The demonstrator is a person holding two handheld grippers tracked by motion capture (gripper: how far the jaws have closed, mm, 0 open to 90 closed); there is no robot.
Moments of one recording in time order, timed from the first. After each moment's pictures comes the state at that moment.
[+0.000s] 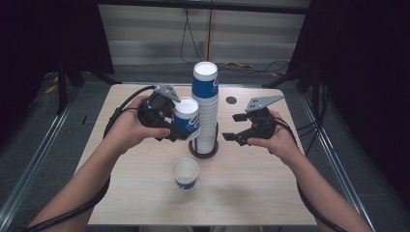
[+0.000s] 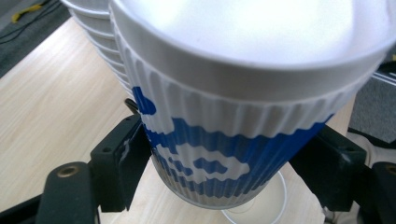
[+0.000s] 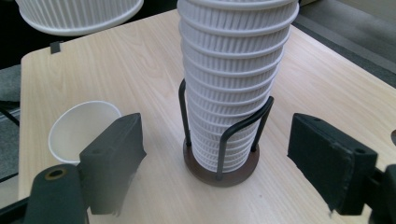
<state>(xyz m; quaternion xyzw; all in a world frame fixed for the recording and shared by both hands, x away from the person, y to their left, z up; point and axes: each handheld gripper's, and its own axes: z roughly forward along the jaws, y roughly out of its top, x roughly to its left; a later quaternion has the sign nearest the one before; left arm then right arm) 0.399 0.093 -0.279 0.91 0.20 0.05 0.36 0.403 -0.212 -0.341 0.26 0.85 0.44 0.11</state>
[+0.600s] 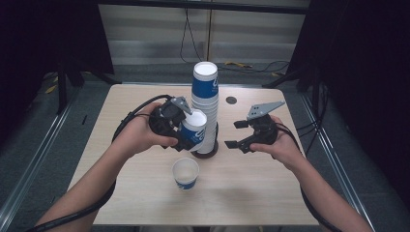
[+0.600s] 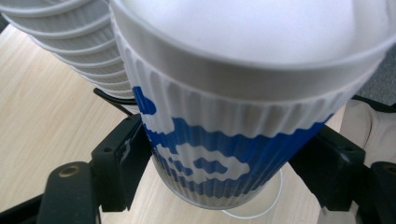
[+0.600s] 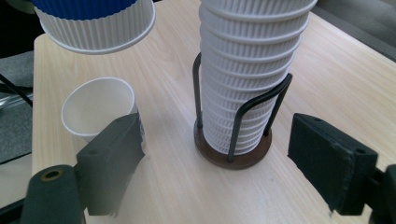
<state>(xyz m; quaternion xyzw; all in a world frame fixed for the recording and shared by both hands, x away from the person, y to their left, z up) 0.394 0.071 -0.294 0.94 0.16 0.04 0.30 0.394 -0.218 -0.352 0.25 0.87 0.43 0.09</state>
